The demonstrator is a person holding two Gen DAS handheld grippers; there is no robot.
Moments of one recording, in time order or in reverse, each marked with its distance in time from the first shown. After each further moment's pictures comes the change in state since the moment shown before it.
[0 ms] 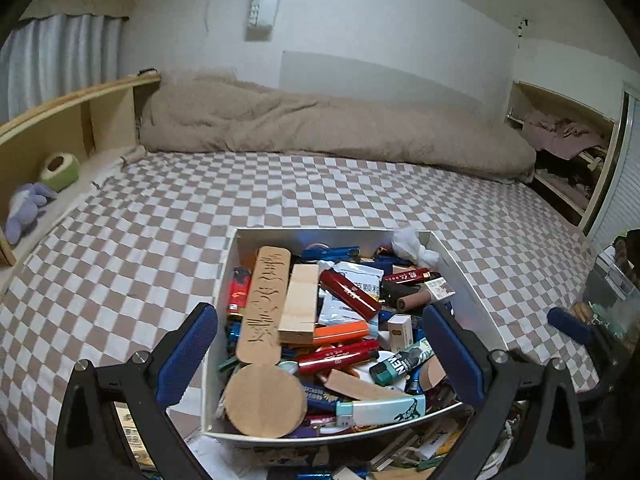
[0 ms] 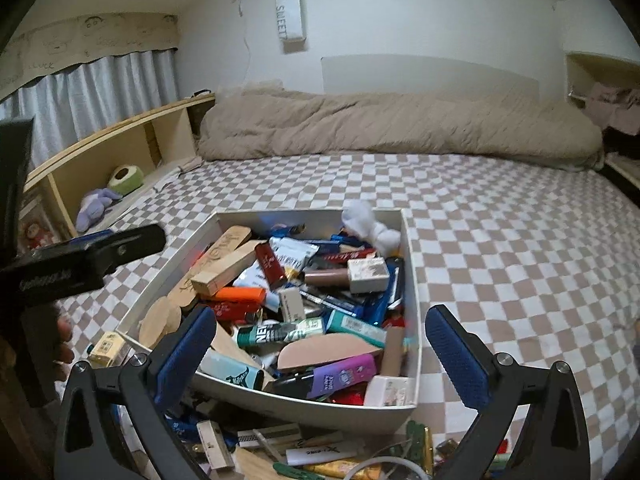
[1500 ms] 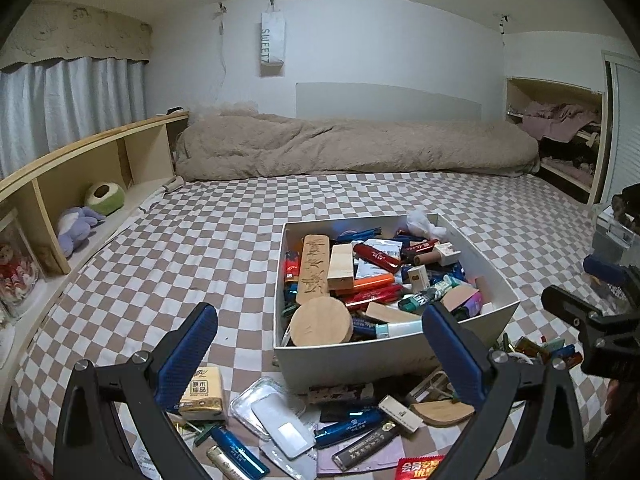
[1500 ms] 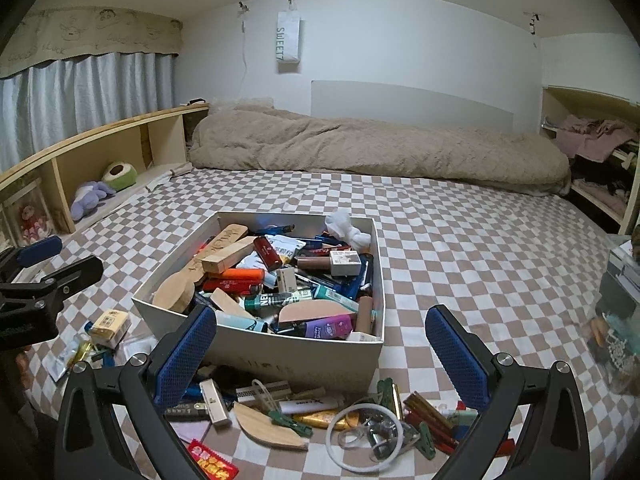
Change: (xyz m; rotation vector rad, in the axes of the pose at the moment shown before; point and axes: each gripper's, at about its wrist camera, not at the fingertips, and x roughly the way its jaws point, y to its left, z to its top) left arm -0.088 0.010 -0.066 0.093 -0.100 0.111; right arm -0.068 0.023 -0.031 -0.060 -0.066 -0.105
